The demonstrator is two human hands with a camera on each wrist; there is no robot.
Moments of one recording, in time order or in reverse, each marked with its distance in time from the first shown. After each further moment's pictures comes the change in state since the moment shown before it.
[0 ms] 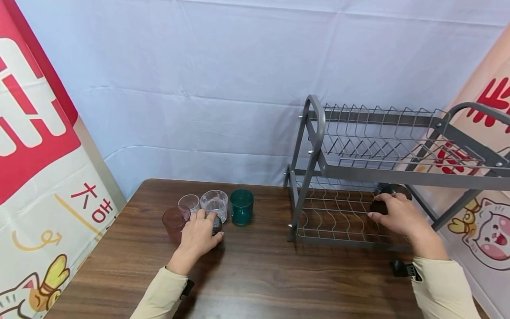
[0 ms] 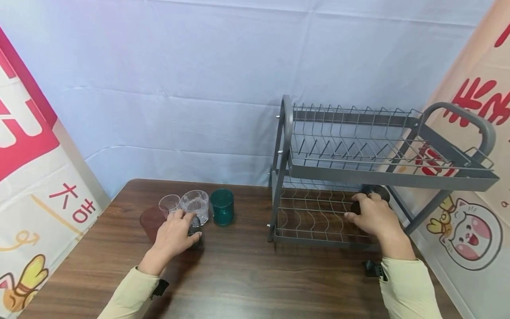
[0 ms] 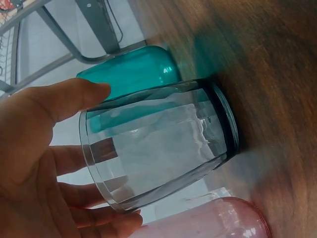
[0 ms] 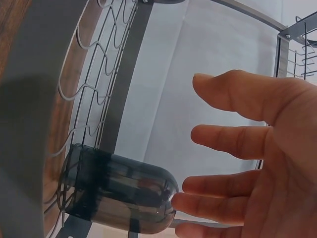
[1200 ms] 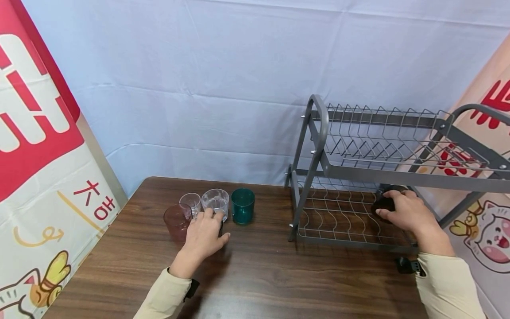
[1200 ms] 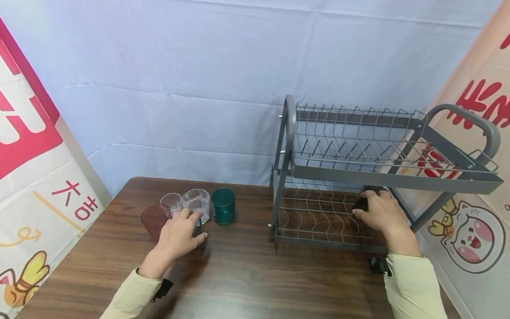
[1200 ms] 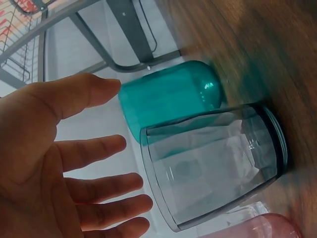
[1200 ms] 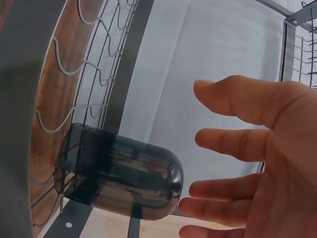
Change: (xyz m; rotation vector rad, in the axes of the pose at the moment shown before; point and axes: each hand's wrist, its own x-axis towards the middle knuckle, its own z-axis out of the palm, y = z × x) left_hand -0.005 0.020 -0.023 -0.008 0.007 0.056; right_hand 0.008 0.013 -0.009 -0.012 -0.001 0.060
